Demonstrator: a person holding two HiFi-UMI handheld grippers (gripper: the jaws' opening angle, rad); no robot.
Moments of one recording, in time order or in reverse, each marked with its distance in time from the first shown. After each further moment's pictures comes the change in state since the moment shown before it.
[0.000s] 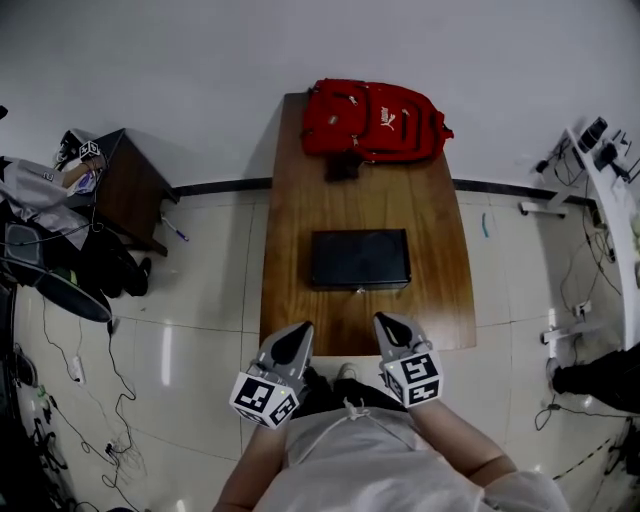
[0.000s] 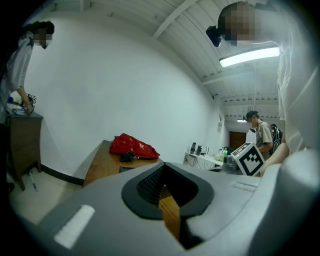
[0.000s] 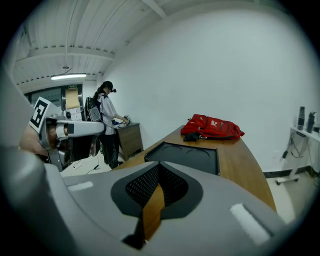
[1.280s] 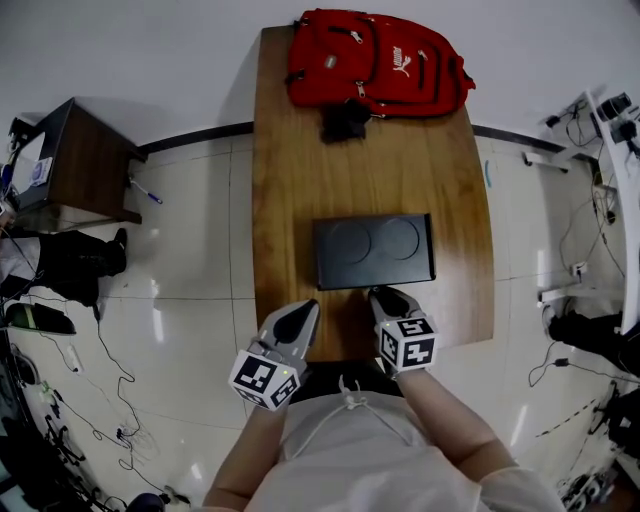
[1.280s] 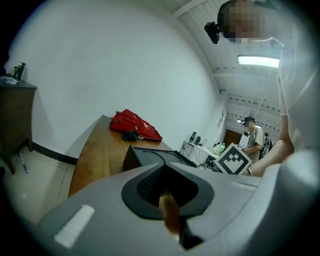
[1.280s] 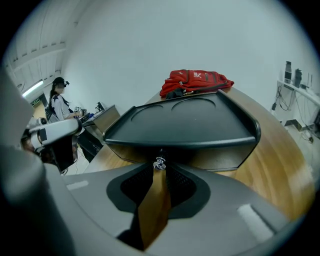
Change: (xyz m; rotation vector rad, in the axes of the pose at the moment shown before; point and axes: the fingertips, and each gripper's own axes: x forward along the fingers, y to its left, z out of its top) left arm 0.072 0.092 -0.055 -0.134 0.187 -0.072; right arm 0.124 -0.041 -0.081 0.333 0.335 -0.116
